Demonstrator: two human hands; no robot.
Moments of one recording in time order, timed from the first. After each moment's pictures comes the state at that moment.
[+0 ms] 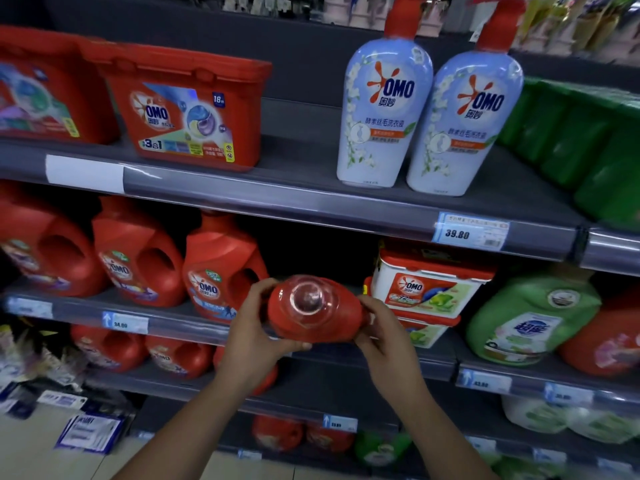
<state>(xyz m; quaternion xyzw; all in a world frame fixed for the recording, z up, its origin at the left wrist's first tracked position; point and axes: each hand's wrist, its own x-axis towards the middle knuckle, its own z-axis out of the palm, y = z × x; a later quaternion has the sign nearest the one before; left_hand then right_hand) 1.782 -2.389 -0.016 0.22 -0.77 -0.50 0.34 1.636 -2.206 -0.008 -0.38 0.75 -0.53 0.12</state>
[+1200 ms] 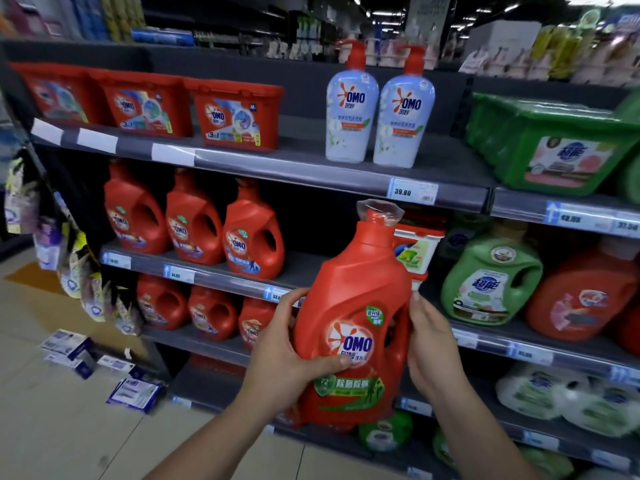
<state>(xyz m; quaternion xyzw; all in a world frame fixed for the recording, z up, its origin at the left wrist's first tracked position) 1.885 -2.181 0.030 0.23 -0.72 -0.58 0.31 1.699 -2.058 0.035 -0.17 0.55 -0.77 0.29</state>
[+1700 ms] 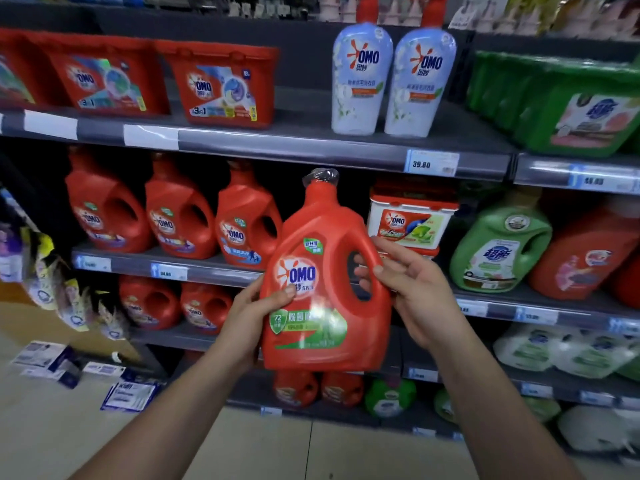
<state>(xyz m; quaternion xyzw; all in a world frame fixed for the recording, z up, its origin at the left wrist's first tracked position) 1.901 -2.295 0.017 0.25 -0.54 -0.77 0.23 1.716 -2.120 0.058 -0.26 0.56 -0.72 0.31</state>
